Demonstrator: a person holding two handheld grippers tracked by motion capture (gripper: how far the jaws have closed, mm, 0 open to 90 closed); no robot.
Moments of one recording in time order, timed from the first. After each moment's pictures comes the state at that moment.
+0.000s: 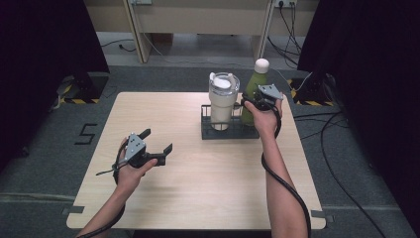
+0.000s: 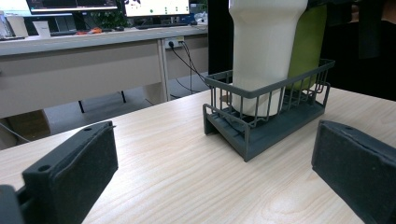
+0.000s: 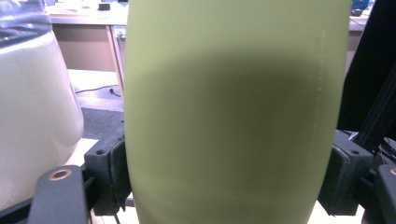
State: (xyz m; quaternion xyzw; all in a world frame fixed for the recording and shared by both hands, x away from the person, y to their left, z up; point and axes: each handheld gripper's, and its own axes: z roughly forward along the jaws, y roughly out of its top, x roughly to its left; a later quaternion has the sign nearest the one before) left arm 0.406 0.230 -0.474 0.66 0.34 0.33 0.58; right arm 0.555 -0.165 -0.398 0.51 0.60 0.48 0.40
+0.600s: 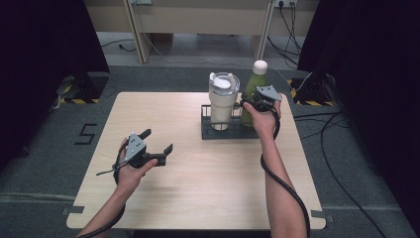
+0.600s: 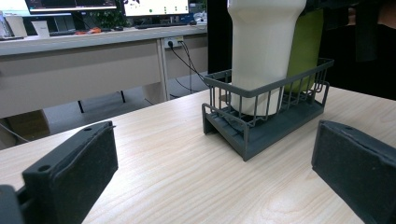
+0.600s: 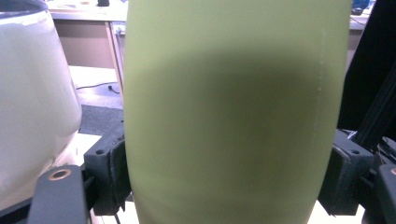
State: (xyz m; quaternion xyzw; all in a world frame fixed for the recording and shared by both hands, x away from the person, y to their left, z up) left arm 0.405 0.229 -0.474 0.66 0.34 0.33 0.58; right arm 0.556 -0.162 -0.404 0.50 0.60 0.47 0.40
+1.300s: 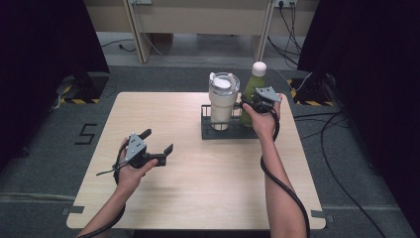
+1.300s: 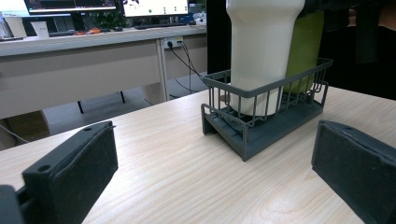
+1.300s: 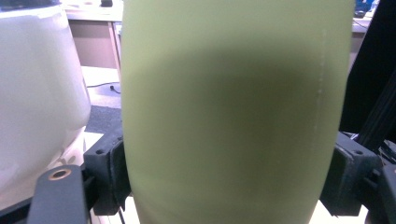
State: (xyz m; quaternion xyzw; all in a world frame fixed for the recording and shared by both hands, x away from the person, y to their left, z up) left arm 0.405 0.229 -0.474 0.66 0.34 0.33 0.58; right arm 0.552 -0.161 -0.406 0.50 0.61 0.47 0.40
